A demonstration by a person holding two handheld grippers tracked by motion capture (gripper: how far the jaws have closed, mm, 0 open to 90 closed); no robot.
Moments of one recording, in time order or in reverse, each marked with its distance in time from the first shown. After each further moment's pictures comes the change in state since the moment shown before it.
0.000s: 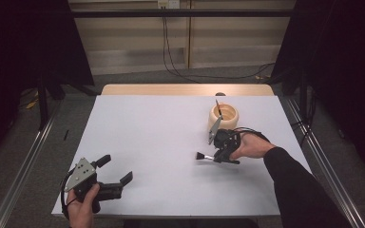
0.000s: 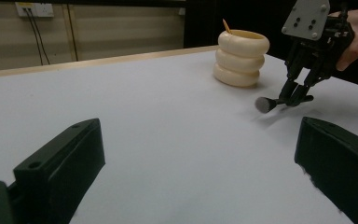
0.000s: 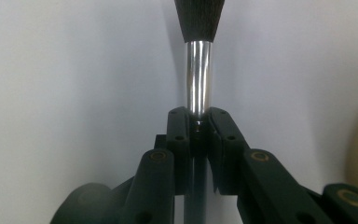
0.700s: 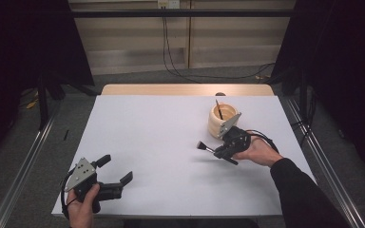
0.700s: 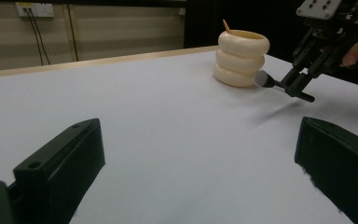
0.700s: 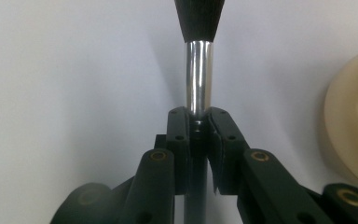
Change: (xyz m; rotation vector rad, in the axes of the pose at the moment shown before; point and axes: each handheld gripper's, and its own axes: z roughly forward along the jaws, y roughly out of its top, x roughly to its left) left arm 0.000 0.000 0.000 -0.001 0.002 0.001; right arm 0.005 -0.027 -0.012 -0.285 -0.064 0.144
